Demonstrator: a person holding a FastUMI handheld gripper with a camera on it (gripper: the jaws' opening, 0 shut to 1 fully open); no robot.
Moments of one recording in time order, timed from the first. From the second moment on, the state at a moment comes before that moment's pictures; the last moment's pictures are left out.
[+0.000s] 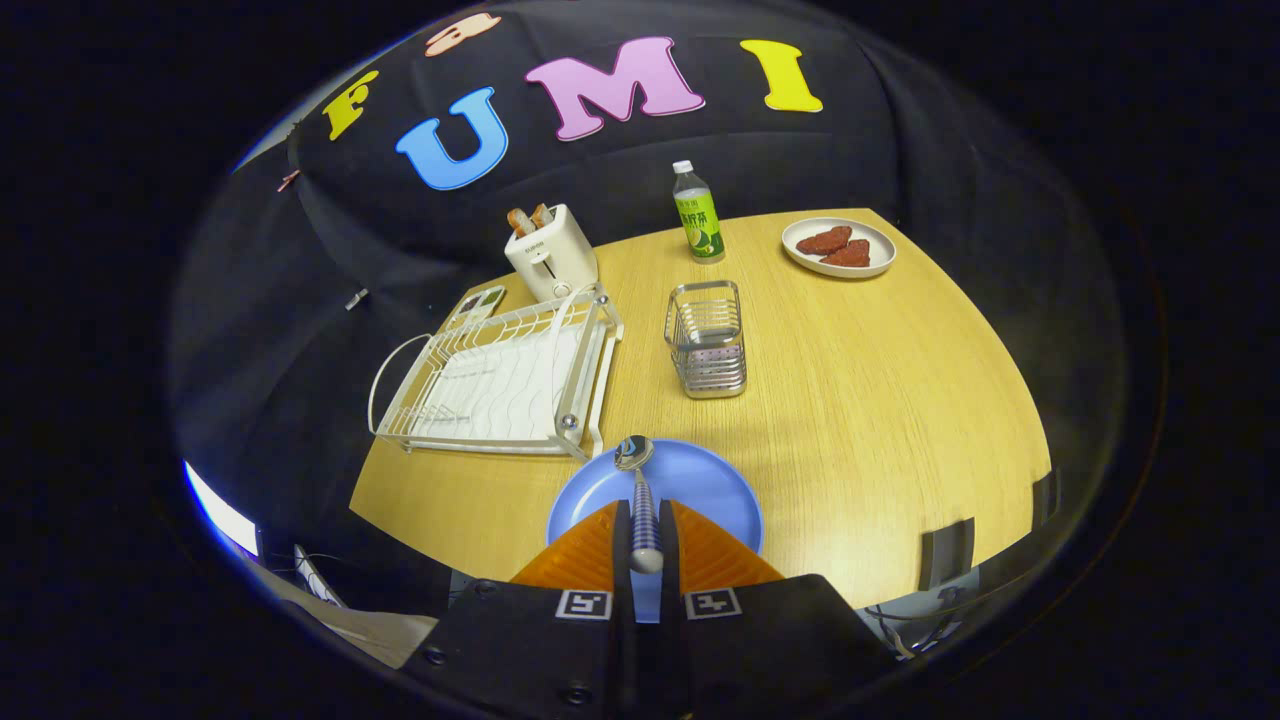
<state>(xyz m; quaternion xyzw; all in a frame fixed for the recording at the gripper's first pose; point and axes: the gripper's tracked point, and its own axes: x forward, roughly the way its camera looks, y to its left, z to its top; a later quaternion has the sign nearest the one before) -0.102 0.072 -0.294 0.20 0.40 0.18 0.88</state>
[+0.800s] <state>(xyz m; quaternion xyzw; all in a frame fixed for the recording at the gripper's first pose) -0.127 0.090 -0.351 0.18 0.45 0.19 0.85</state>
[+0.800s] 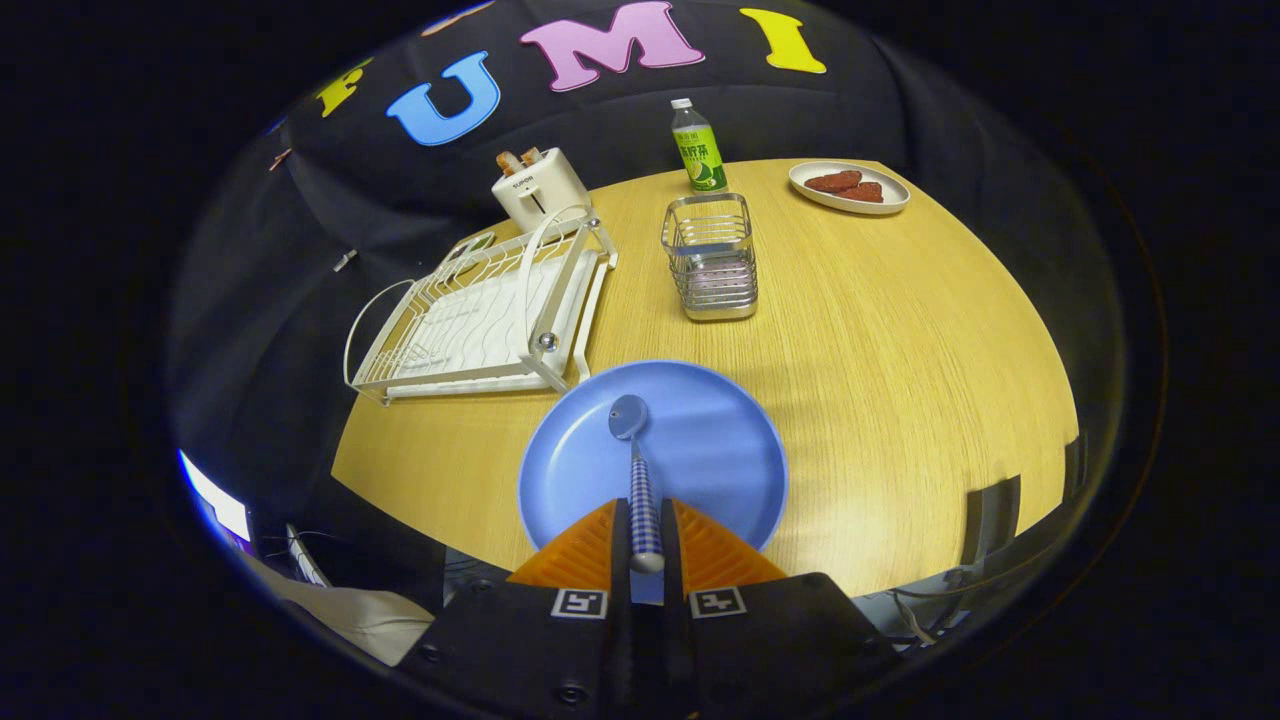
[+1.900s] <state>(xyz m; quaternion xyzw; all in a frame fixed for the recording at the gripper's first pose) -0.104 0.077 -0.330 0.13 0.42 0.16 0.88</state>
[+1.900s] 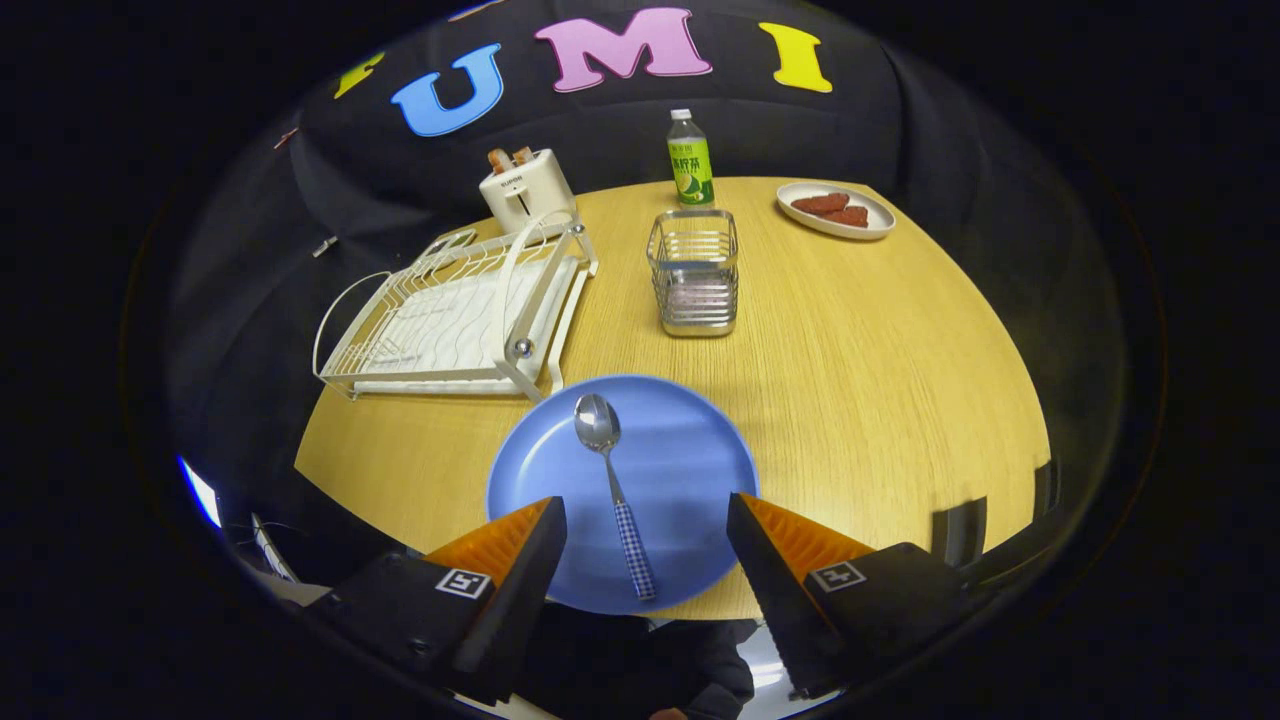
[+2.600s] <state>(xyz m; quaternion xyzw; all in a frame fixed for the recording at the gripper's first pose) -0.015 0.038 -0.147 0.09 0.22 0.13 0.96</state>
